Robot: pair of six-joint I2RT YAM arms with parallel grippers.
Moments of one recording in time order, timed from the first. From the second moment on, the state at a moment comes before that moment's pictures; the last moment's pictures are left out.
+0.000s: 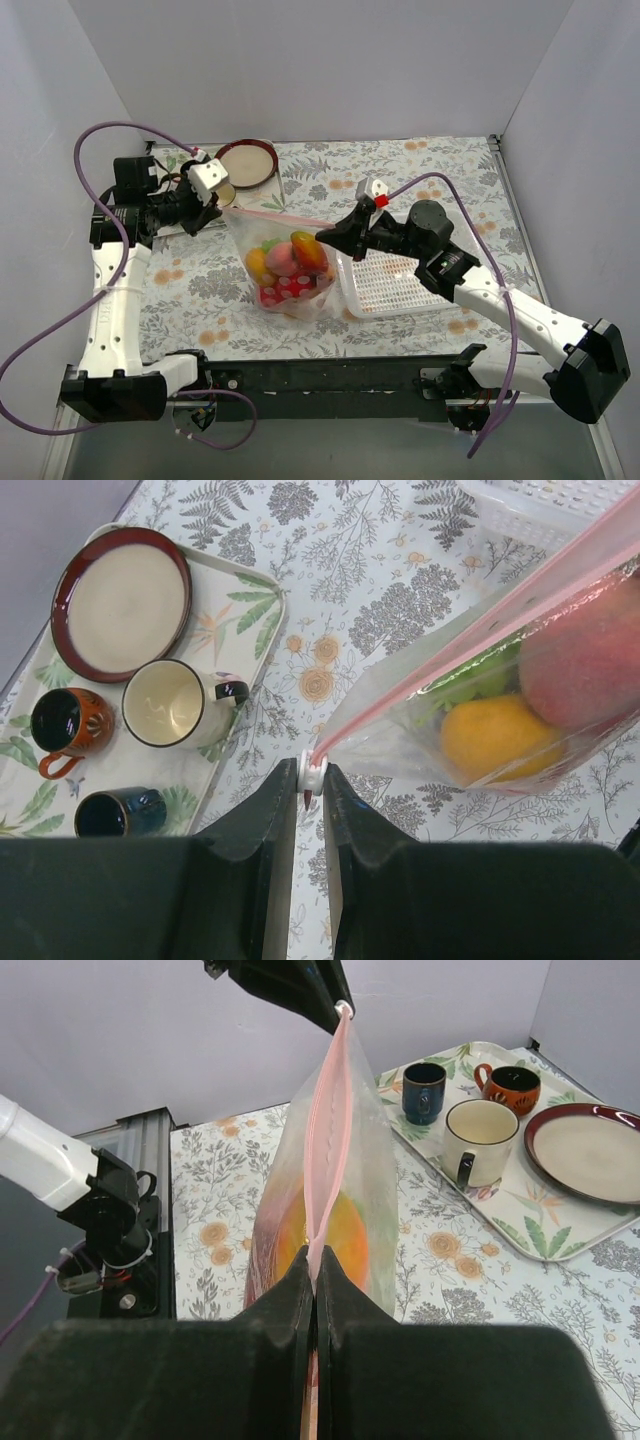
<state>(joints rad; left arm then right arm) 0.03 1.14 1.41 -0.99 0.62 0.79 0.76 1.12 0.85 0.33 -0.59 0.12</state>
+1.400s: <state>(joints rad) -0.16 1.20 1.45 -1.15 1.01 0.63 1.04 1.20 1.14 -0.05 -0.39 0.08</state>
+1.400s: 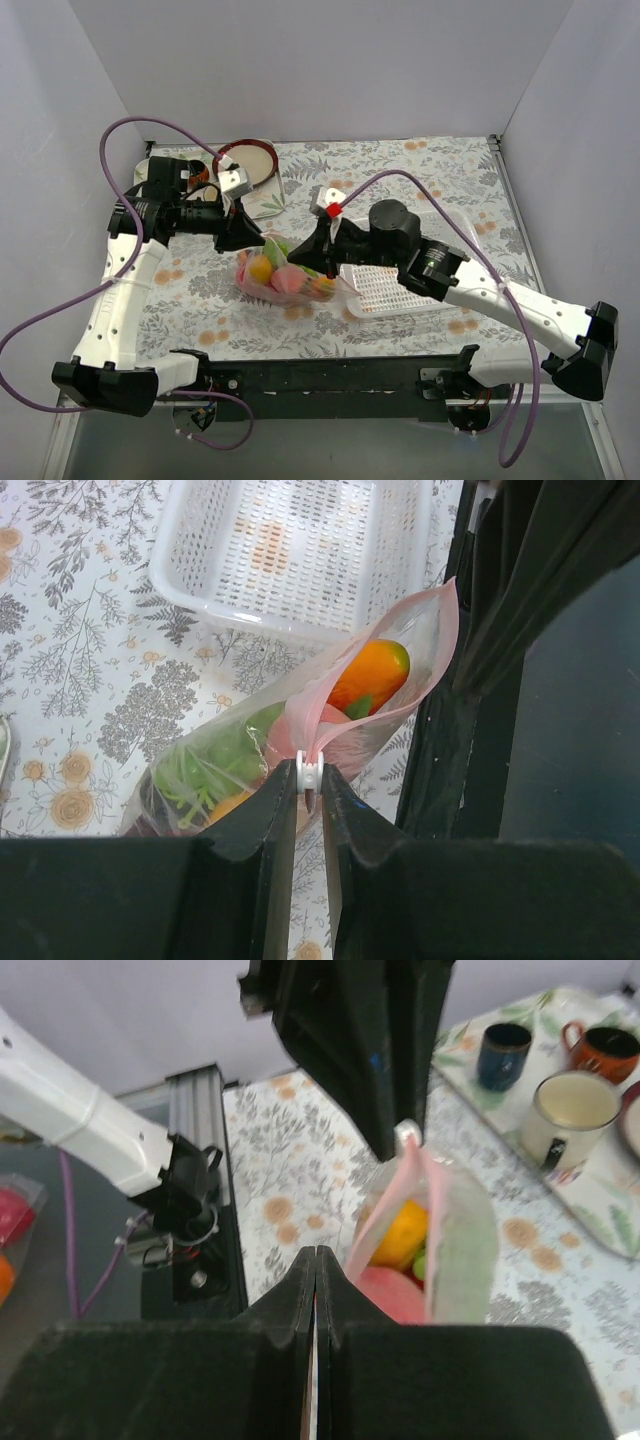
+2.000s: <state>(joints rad) -0.19 1.20 1.45 -1.11 0.98 0.59 1.06 1.18 1.10 -0.14 -0.36 0.09</state>
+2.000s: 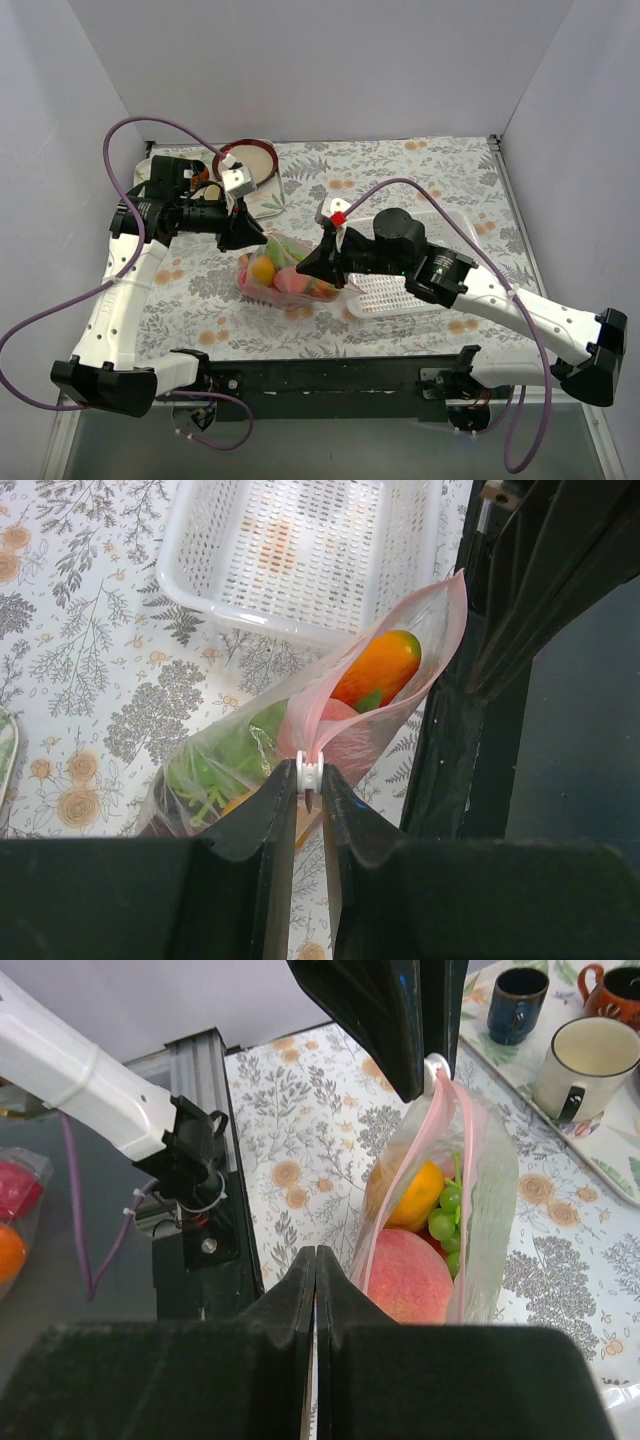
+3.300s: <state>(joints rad) -0.19 1.15 1.45 -1.13 0.96 0.59 0.95 1.18 1.00 -0.06 -0.47 0.13</state>
